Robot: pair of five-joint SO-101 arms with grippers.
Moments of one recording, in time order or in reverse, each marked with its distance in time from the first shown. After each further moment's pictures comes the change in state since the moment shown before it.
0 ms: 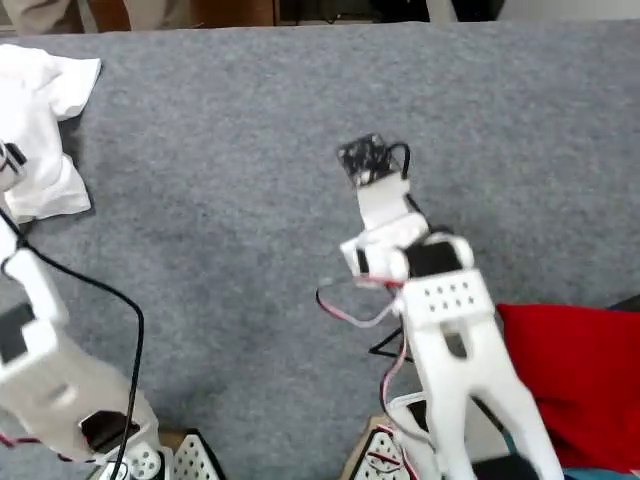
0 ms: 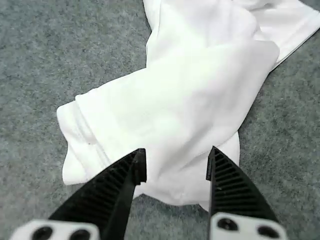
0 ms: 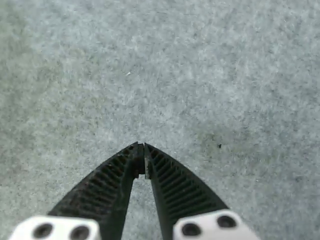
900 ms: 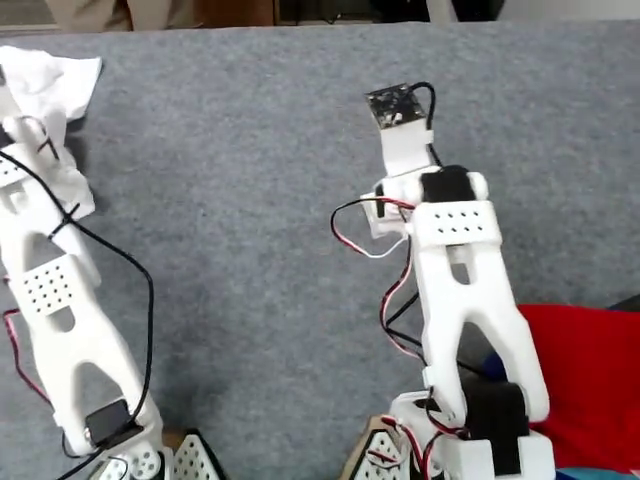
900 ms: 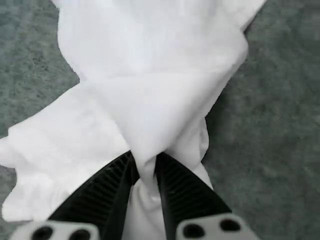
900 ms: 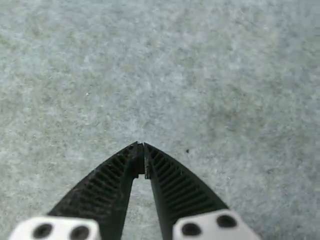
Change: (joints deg) left arm 8.1 51.5 -80.1 39.5 -4.8; right arm 7.6 19.1 -20.7 6.6 -1.0
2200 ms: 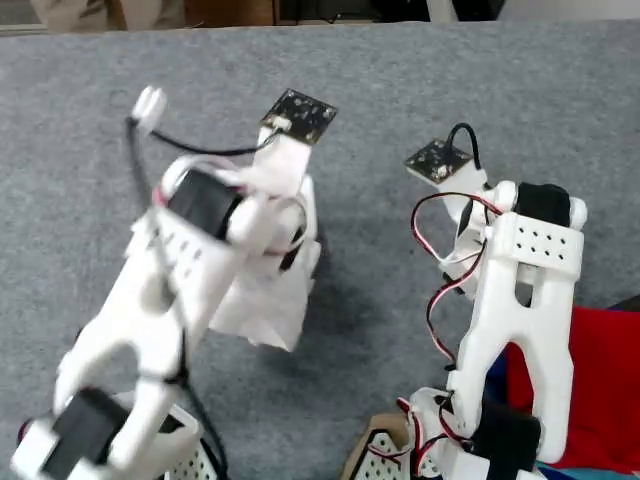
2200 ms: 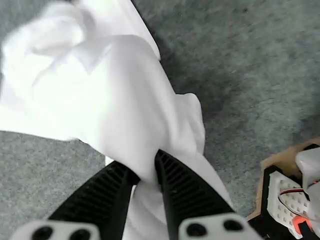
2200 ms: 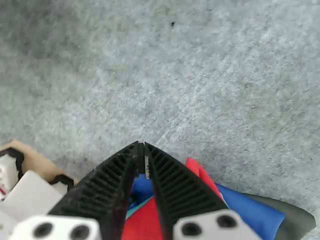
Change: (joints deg) left arm 60.2 -90.5 85.7 10.3 7.4; right arm 20.4 -5.7 -0.1 23.6 42.6
